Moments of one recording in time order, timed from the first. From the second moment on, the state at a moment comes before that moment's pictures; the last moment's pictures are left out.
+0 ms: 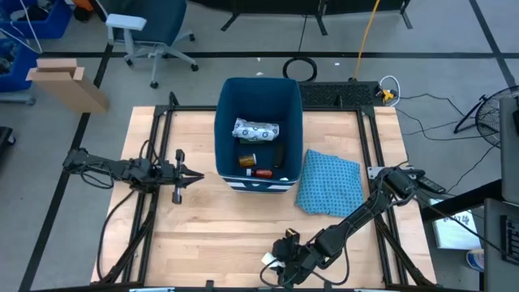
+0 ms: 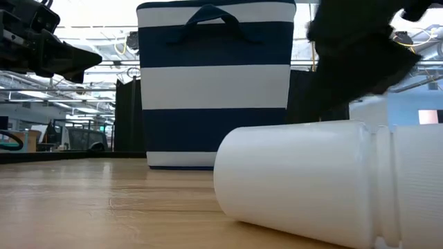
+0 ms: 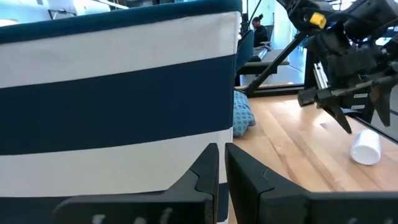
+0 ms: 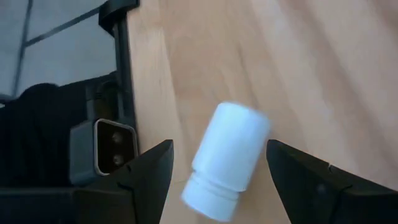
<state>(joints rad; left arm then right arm) -0.24 0.08 0.01 0.05 -0.24 0.07 0.68 2.01 1.33 -0.22 0.31 0.91</state>
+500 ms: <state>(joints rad) -0.24 0.08 0.01 0.04 -0.23 0.07 0.67 2.09 1.33 -0.21 0.22 0.87</state>
